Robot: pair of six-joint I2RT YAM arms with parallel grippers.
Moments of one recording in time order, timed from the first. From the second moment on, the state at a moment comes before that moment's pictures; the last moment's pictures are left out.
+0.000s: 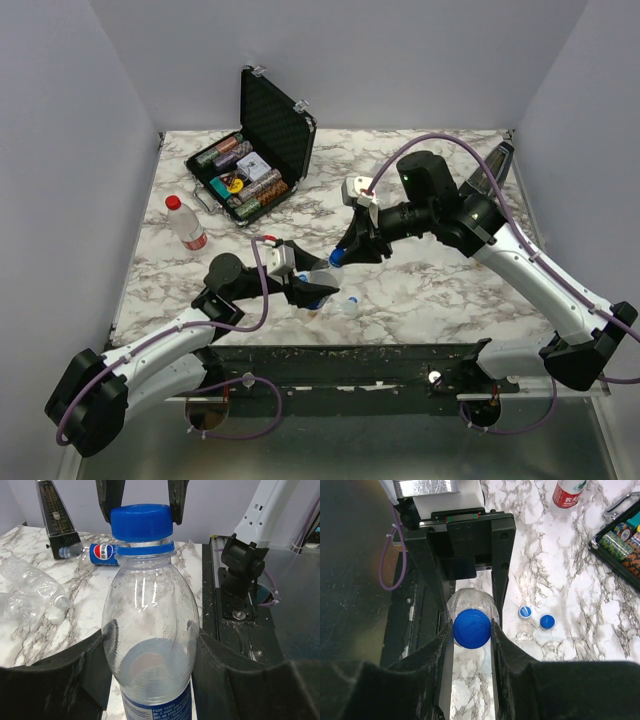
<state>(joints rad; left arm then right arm) -0.69 0.91 0.34 0.75 0.74 -0.16 0.77 1.31 1.46 -0.74 -0.80 -0.41</state>
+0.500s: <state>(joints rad) -0.70 0.94 0.42 0.71 0.68 -0.10 0.78 1.34 1.46 -0.75 -0.75 -0.39</state>
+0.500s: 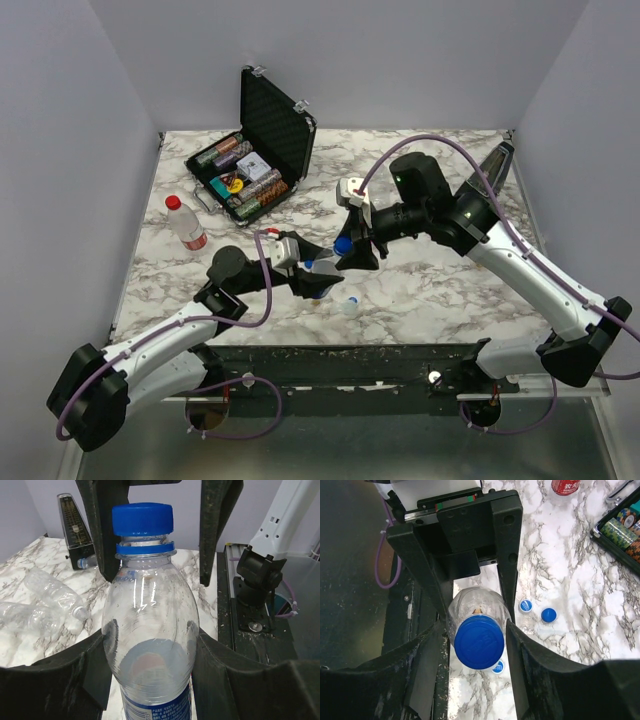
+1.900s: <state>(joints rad) -0.70 0.95 0.46 0.61 0.48 -0.06 0.83 1.39 1.67 -0.82 -0.23 0.12</state>
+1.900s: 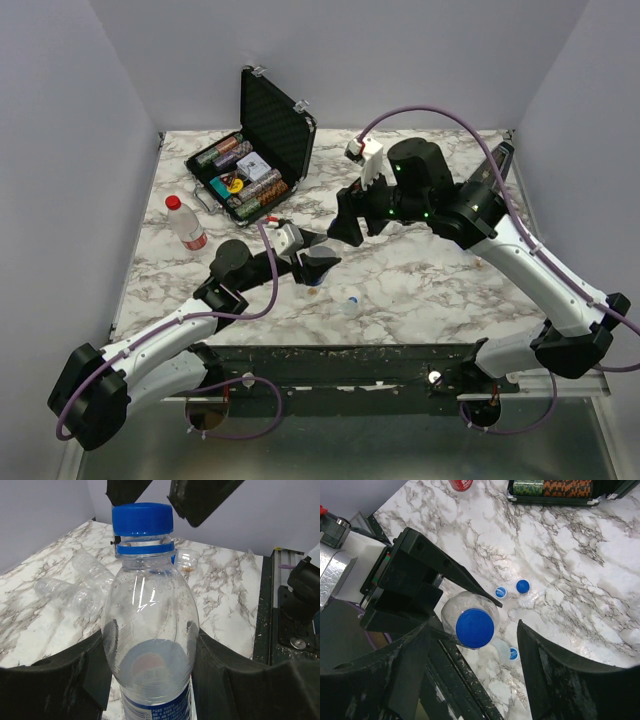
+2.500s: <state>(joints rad) -0.70 0.95 0.47 0.59 0.48 -0.05 0.84 1.42 1.68 -0.83 -0.22 0.13</state>
